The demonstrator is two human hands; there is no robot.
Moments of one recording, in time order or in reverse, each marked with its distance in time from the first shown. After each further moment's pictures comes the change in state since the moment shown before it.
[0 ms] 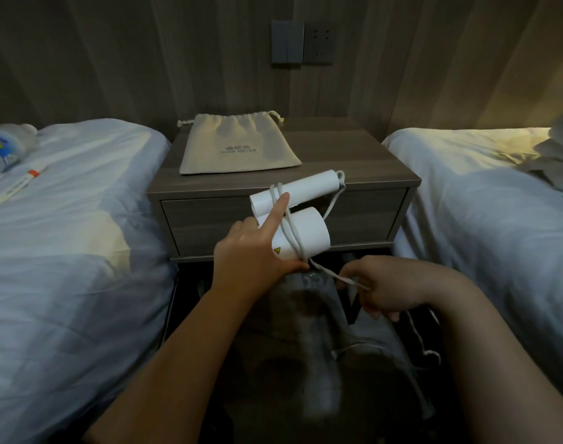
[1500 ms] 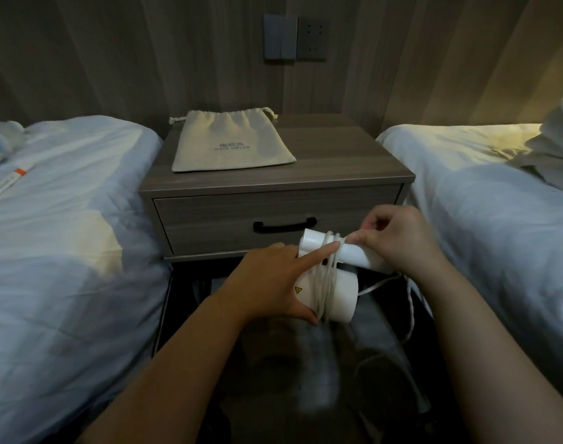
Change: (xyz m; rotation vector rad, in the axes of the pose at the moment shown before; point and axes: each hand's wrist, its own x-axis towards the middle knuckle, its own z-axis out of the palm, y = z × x) left_hand -0.007 0.017 -0.007 -0.079 -0.490 0.424; right_hand 0.020 0.019 -0.008 0.321 0.927 0.009
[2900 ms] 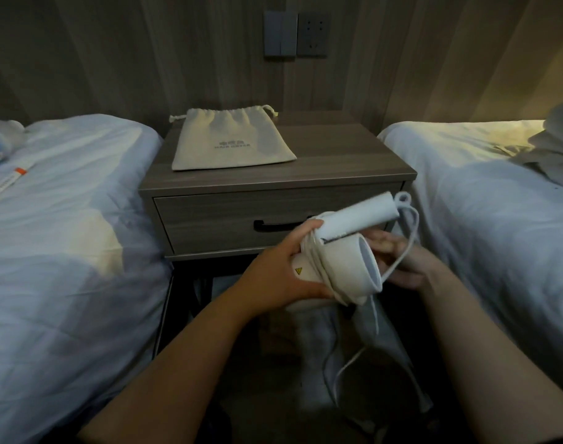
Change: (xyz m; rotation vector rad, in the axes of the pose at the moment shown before) left_hand 0.003 0.005 0.005 -0.954 0.085 -0.189; right_hand 0.013 0.058 0.019 1.178 -0.505 0.426
